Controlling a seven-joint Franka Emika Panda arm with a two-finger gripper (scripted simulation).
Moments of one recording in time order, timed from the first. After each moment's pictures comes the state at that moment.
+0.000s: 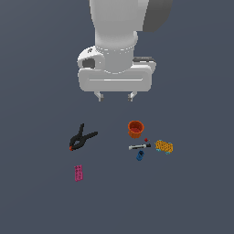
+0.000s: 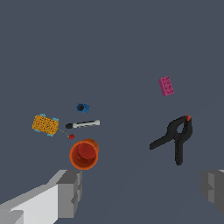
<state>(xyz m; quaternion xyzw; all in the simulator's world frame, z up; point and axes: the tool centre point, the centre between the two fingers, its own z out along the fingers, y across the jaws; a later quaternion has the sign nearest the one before) 0.014 -0.004 0.340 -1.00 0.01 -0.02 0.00</state>
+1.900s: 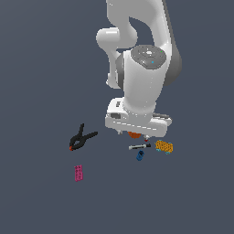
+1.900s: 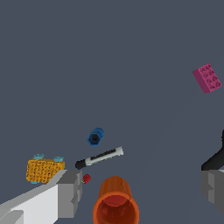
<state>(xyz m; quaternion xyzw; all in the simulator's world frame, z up) 0.077 0.059 0.216 -0.99 0.11 -0.02 0.00</state>
